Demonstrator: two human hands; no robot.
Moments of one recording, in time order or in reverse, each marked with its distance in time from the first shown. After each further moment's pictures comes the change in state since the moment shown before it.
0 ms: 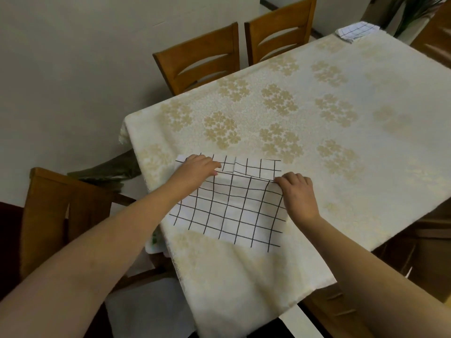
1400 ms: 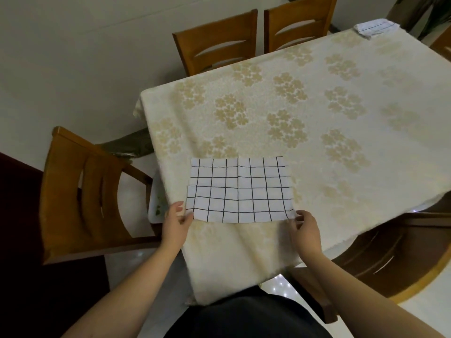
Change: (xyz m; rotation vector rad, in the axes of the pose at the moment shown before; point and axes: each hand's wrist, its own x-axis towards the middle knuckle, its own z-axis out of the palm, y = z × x) left_hand -0.197 0.134 0.056 -0.853 0.211 -1.353; right_hand -0.147 -0.007 0.002 0.651 -0.303 0.870
